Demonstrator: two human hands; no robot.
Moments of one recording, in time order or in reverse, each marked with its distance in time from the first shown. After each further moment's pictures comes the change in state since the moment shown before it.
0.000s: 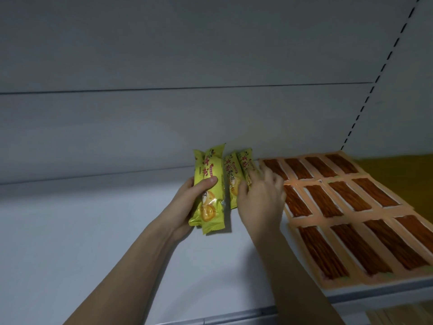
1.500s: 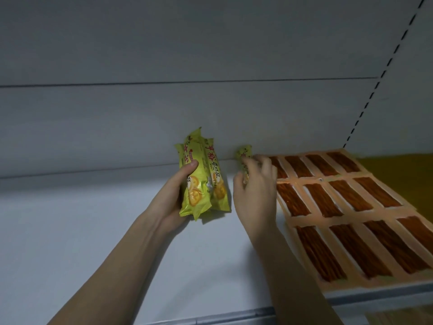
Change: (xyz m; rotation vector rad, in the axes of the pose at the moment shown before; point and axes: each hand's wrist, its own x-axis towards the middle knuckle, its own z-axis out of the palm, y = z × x) left_hand -0.002 0.013 0.001 -0.258 0.064 -0.130; right_hand 0.004 -0.001 -0.001 0.283 0.074 -0.133
